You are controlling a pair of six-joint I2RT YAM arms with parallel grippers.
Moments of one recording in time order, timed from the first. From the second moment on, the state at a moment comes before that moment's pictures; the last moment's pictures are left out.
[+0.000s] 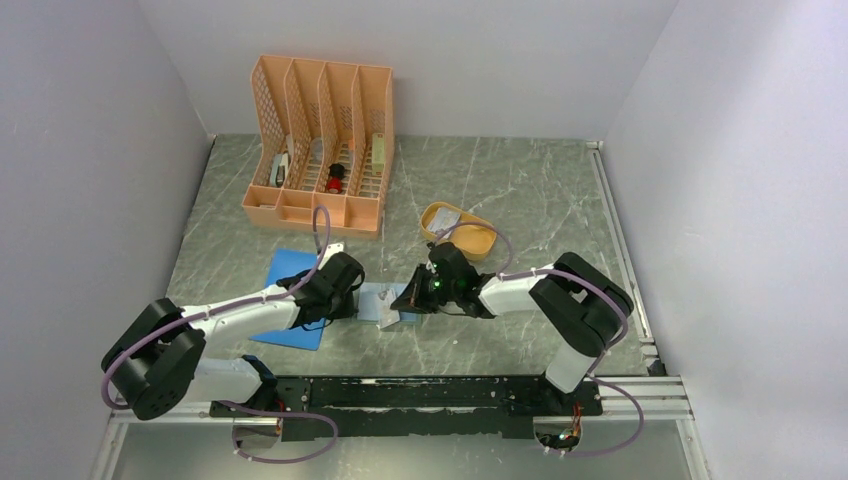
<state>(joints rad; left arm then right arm) -0.76 1.28 0.53 -0.29 -0.26 -0.83 0.80 1.70 0.63 0.37 -0.34 1.08</state>
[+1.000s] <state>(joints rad) -0.76 1.27 0.51 -0.25 -0.21 -0.83 0.77 1.71 0.60 0.46 -0.32 1.15</state>
